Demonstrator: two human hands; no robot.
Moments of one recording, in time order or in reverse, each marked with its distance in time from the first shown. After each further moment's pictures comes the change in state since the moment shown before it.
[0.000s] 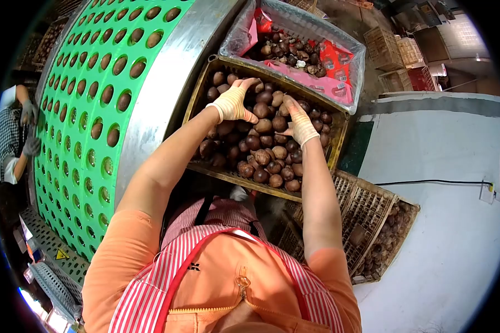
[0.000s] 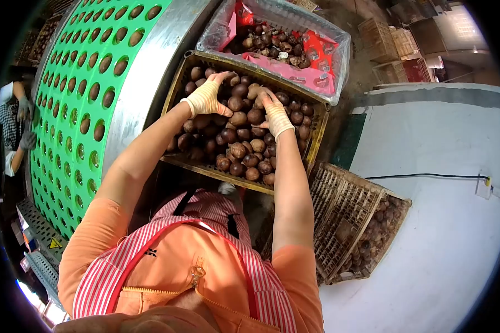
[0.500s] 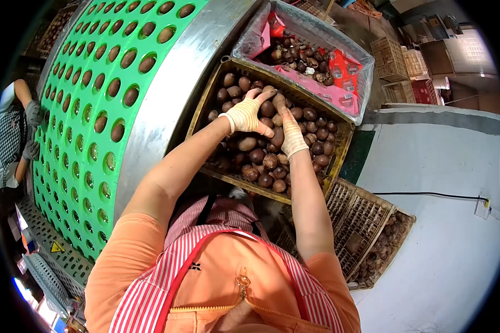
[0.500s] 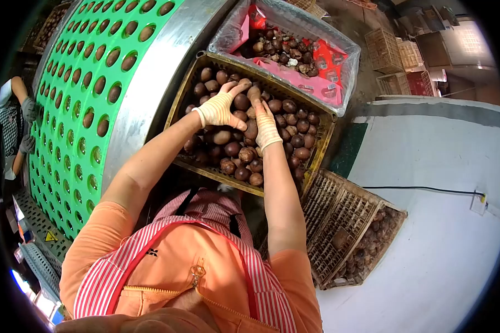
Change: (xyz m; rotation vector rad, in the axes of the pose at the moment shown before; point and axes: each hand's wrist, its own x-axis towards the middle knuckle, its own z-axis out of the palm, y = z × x) left_hand -0.013 0.011 0.012 -0.142 -0.090 -0.070; right_hand 0.016 0.026 0.047 0.252 -0.015 -0.037
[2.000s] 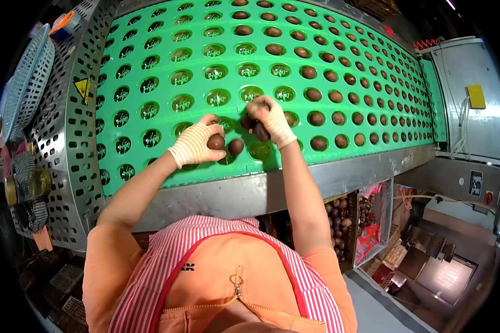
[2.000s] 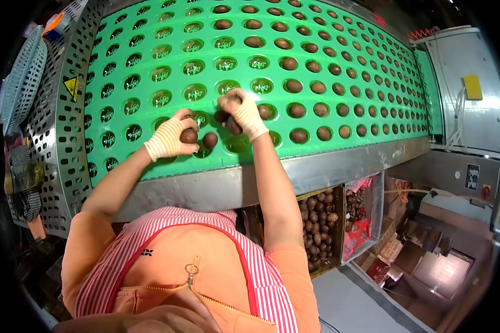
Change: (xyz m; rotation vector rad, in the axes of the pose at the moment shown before) left_hand -0.502 -0.103 -0.151 0.014 0.834 -0.633; right_hand -0.081 0.116 0.522 -0.748 -1.064 0.038
